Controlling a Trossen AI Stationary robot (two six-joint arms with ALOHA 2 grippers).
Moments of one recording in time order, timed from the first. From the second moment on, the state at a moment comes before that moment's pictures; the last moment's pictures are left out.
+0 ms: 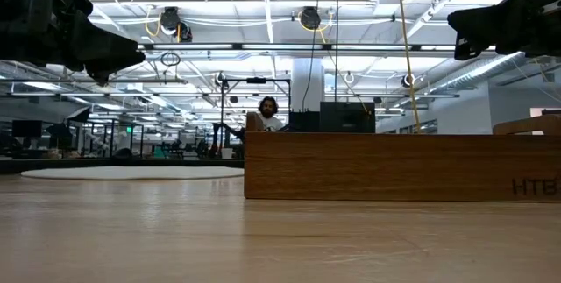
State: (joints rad) left arm 0.07 0.05 0.01 0.06 -0.10 -0.03; right arm -0.08 0.01 0.01 0.14 -0.18 -0.09
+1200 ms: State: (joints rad) left arm 0.07 0.05 0.01 0.06 -0.10 -0.03; right arm -0.08 0.29 0.07 0.00 0.54 0.01
